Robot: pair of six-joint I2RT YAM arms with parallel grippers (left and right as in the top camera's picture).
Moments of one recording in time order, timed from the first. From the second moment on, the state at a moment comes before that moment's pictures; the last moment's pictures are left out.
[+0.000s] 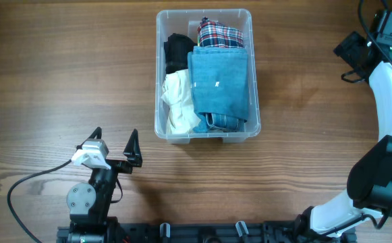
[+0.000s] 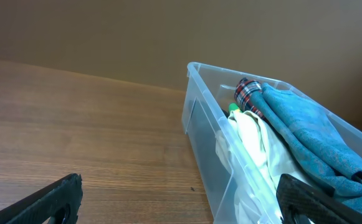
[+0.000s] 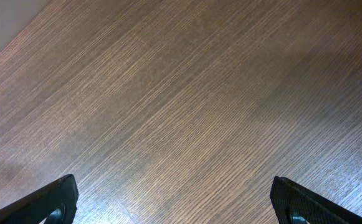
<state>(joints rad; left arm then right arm) -0.03 0.01 0.01 -0.06 0.13 -0.25 -0.28 1.80 1.49 -0.67 0.20 0.48</state>
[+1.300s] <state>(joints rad) -0.03 0.01 0.01 -0.06 0.13 -0.25 -0.16 0.95 1.05 -0.66 0.20 0.49</state>
